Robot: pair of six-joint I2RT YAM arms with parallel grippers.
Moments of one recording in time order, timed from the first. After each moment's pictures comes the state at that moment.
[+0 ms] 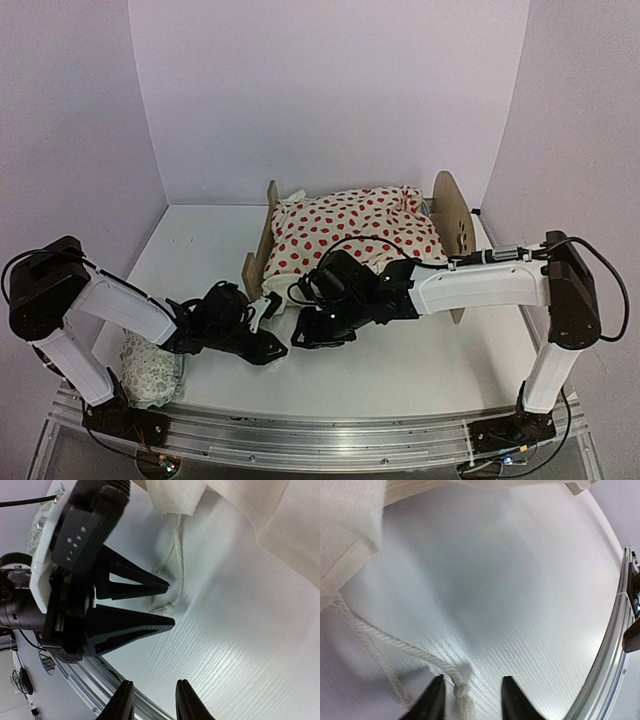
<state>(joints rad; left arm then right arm) -0.93 1.60 0.56 0.28 0.21 -0.45 1.12 1.83 1.30 -0.40 -0.15 0.78</state>
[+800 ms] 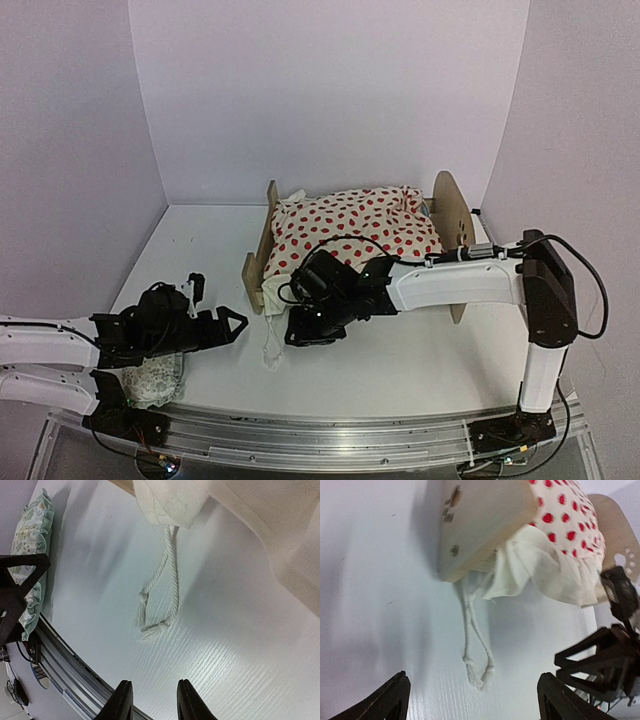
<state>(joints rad) -0.92 0.95 0.34 0.02 -0.15 -0.93 1.11 1.95 1.43 -0.47 -0.12 0.78</state>
